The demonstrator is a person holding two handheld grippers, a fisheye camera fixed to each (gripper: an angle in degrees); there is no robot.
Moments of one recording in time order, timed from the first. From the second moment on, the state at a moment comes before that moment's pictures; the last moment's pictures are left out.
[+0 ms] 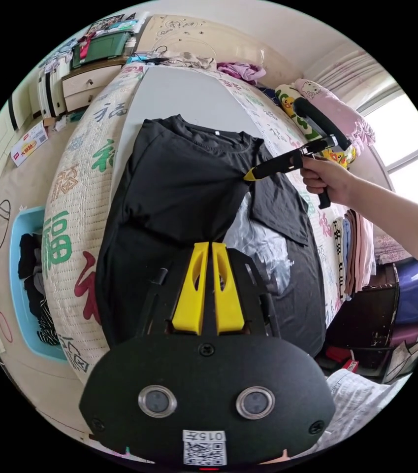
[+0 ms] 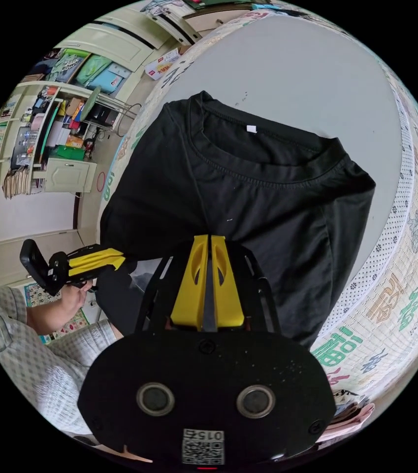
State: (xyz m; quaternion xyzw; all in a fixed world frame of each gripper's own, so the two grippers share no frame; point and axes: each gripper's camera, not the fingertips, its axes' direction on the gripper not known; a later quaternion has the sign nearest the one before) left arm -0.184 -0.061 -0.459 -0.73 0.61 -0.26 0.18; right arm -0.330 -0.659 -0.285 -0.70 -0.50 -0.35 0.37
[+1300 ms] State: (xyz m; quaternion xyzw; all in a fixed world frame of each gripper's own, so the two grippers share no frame) left arm -0.016 -0.023 -0.324 -0.63 0.72 -0.14 0.27; right arm -0.230 -0.583 -0.303 -0.66 -0.46 -0.26 0.53
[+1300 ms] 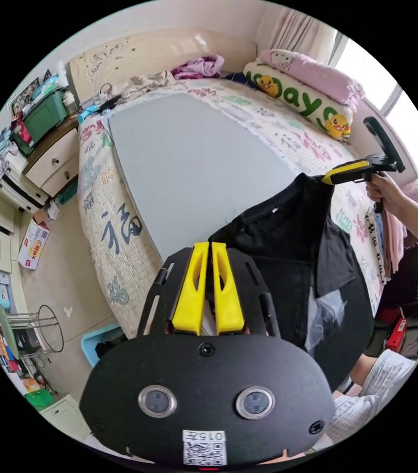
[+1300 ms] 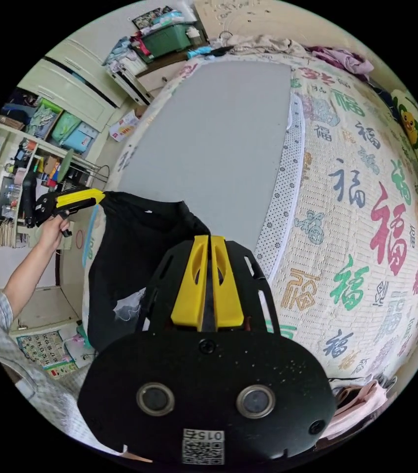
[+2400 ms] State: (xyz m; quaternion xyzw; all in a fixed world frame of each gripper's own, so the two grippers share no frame) left arm -0.376 -0.241 -0.558 -0.69 0.71 -0.10 0.05; right arm 0.074 -0.479 -0.666 -0.71 -0.55 -0.31 0.31
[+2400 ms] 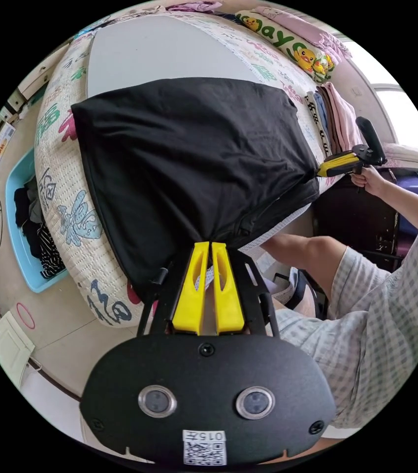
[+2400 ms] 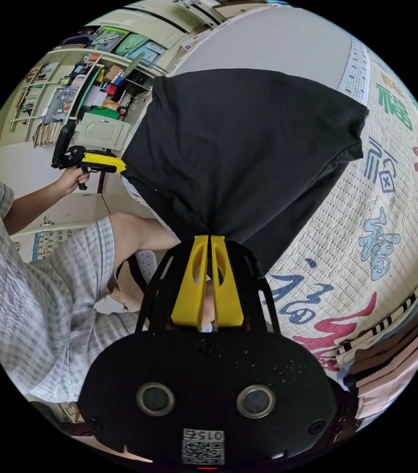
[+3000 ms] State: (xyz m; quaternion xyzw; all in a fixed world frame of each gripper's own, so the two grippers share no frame) left arm -0.468 -0.304 -0.608 -0.62 0.75 -0.07 0.22; right arm 0.078 -0.517 -0.754 -0.54 -0.67 -0.44 0.25
